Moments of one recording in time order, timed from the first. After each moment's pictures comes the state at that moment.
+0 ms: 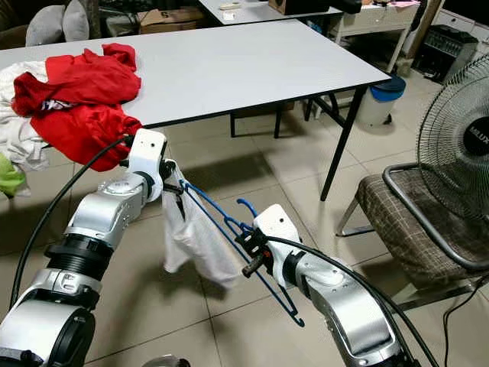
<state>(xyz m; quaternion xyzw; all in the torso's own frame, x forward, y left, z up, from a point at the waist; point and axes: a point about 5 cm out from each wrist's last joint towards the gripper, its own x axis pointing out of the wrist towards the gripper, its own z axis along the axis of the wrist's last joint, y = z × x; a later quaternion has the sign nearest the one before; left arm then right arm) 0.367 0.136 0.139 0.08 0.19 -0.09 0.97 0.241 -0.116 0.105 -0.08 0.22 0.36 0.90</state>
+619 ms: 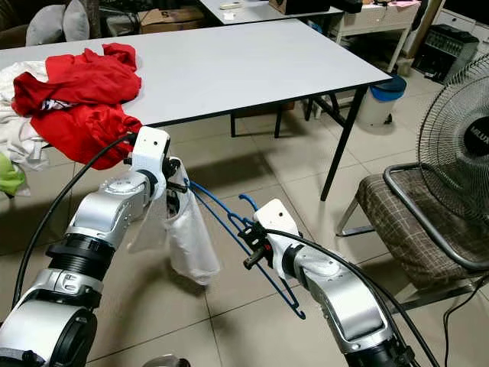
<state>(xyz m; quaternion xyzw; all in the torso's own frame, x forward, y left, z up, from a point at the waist) 0.367 0.131 0.143 0.07 0.18 -0.11 0.97 0.253 -0.117 0.101 -0.09 0.23 0.35 0.90</state>
